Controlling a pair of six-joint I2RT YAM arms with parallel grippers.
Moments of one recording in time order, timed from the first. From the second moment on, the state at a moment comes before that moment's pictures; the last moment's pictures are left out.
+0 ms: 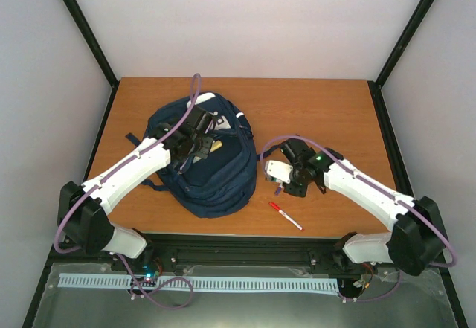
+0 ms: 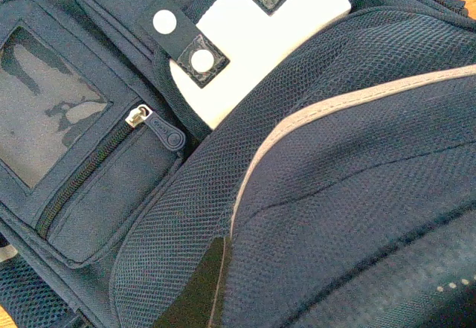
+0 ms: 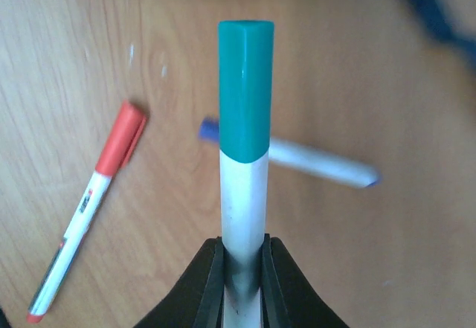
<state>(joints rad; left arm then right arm) -0.60 1.43 1.24 -0.82 -0.30 -0.22 0.62 1.31 0.88 -0.87 0.00 -0.69</state>
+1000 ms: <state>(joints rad) -0.60 1.43 1.24 -0.82 -0.28 -0.22 1.04 1.60 1.20 -0.33 0.45 -1.27</state>
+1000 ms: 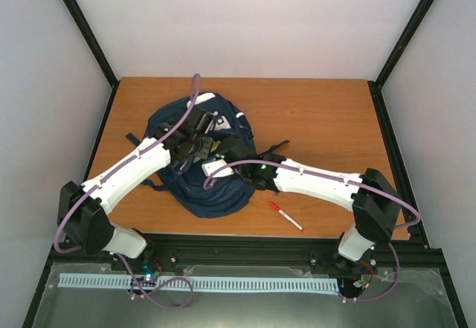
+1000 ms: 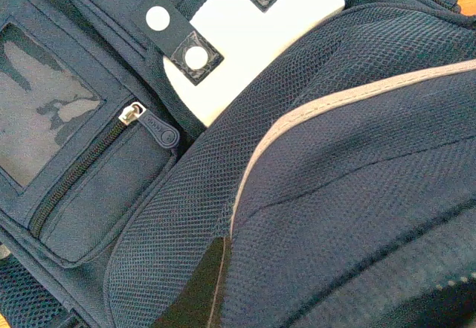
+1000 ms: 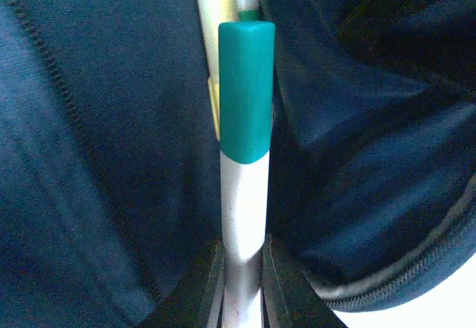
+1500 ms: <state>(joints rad) -0.60 1.43 1.24 -0.82 -0.28 -0.23 1.05 1.65 1.15 -0.14 0.46 -1.33</state>
